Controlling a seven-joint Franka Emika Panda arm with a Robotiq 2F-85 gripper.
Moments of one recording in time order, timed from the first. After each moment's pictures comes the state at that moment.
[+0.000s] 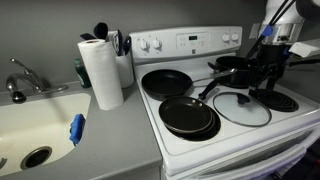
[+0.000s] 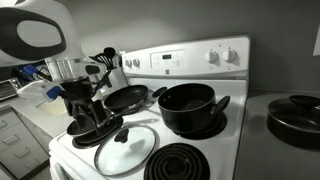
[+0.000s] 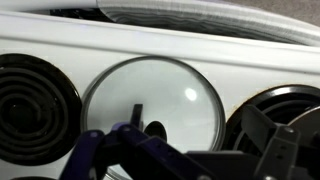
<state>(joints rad) 0.10 -0.45 0.12 -2.57 0.12 2.03 0.21</state>
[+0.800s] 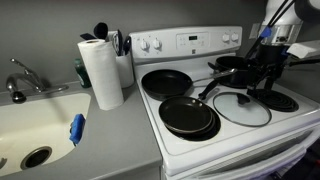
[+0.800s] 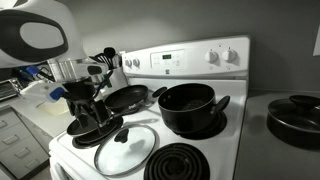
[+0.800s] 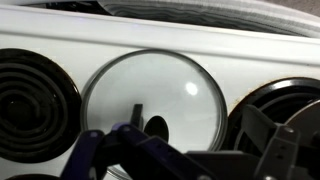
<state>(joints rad) 0.10 -0.44 0.11 -2.57 0.12 2.06 0.21</state>
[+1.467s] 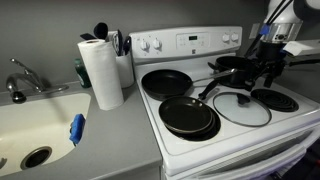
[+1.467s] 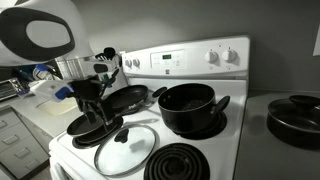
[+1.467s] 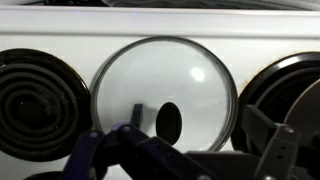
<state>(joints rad) 0.07 -0.43 0.08 -2.57 0.12 2.10 0.25</state>
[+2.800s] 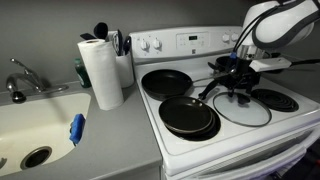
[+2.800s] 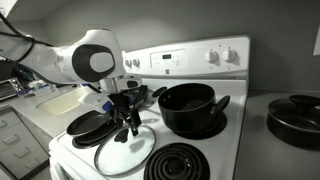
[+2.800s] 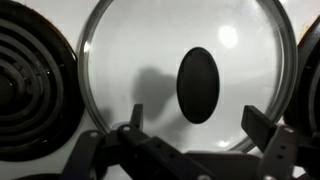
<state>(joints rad) 0.04 -0.10 0.05 -2.45 0.06 2.28 0.28</state>
